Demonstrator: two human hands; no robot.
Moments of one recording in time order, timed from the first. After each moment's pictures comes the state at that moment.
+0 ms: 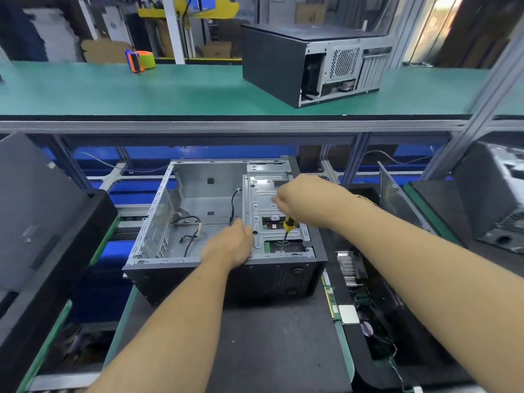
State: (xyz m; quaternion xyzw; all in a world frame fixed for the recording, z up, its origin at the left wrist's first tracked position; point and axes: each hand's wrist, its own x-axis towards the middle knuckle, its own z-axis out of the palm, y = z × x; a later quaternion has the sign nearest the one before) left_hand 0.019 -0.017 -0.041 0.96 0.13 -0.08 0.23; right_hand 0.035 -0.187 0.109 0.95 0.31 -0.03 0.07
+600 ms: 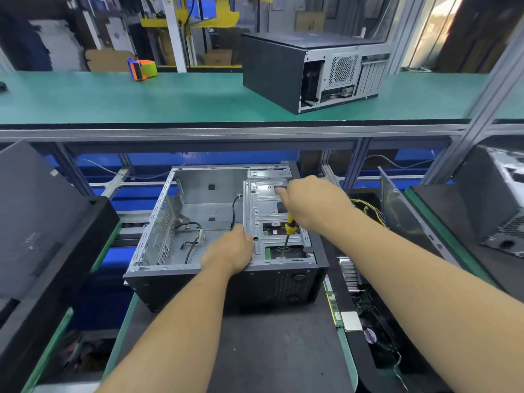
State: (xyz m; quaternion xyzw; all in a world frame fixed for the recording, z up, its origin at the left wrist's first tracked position) left_hand 0.016 -0.017 -0.036 0.96 0.12 -0.07 0.24; right_hand 0.034 -0.186 0.104 0.98 0.21 0.01 0.03
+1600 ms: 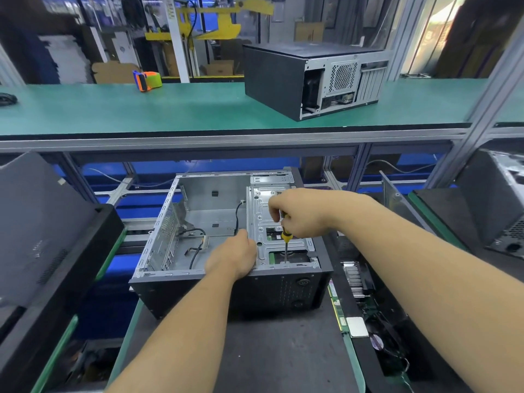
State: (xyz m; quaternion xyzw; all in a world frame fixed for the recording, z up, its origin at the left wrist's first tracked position) left_hand 0.019 -0.017 -0.037 0.96 0.13 -0.07 0.23; right_hand 0.027 -0.183 0.127 0.93 0.32 -0.17 -0.01
